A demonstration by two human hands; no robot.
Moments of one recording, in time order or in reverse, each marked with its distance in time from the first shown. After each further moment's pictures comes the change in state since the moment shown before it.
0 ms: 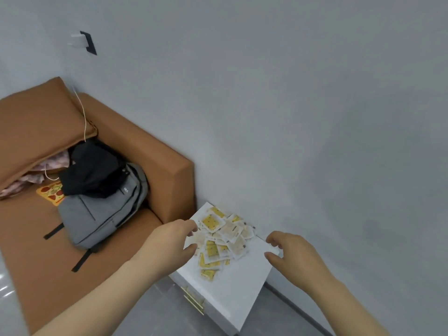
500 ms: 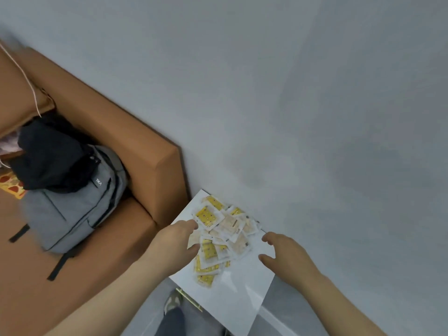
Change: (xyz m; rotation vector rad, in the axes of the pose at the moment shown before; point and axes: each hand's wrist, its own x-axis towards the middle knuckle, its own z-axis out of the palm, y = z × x) left_hand 0.163 -0.061 0.079 -0.083 -0.200 -0.090; right_hand 0.166 0.038 0.060 0.057 -0.267 0.146
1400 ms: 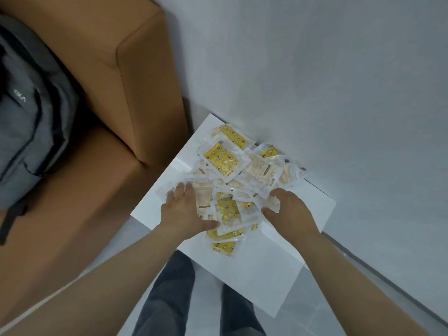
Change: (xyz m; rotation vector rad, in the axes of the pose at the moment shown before) left_hand 0.144 -0.156 0.233 -0.032 -0.352 -0.345; right_hand 0.196 0.018 0.190 0.134 -0.056 0.267
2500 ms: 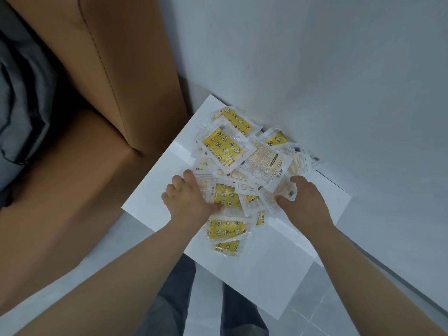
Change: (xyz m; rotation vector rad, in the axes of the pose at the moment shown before) left_hand 0.030 0.029 0.027 -0.054 0.181 -0.249; right_hand 0.035 0.027 0.017 0.117 0.074 0.102
